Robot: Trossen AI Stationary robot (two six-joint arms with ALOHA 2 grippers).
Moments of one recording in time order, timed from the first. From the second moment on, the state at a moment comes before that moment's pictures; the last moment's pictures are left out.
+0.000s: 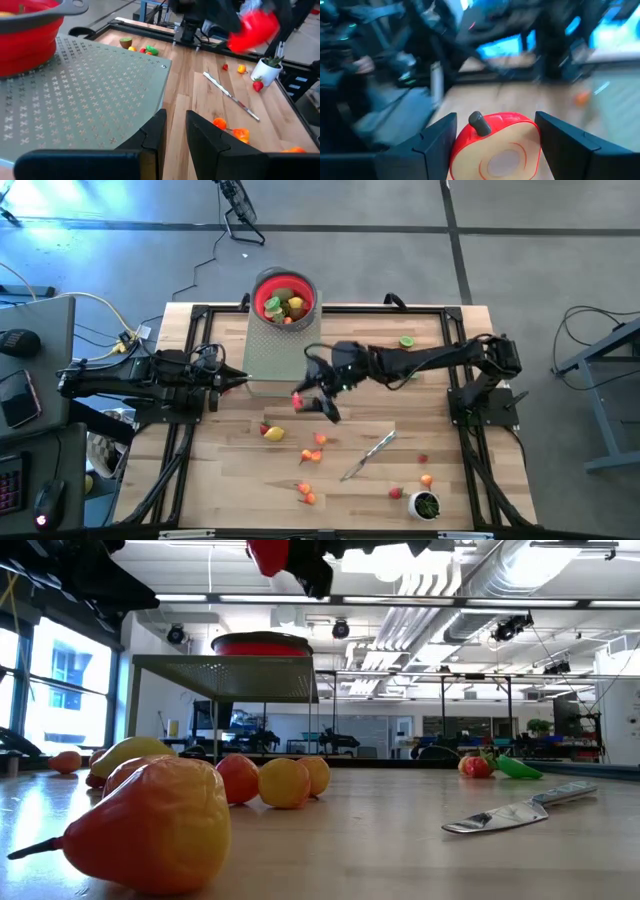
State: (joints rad) left arm -0.01 0.27 0.46 -0.42 -0.15 -0.21; right arm -0.02 1.73 1.34 0.10 -0.38 0.18
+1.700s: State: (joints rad) left arm -0.01 0.27 0.46 -0.41 -0.21 -0.16; right arm -0.45 1.91 1.42 0.48 -0.14 -0.11
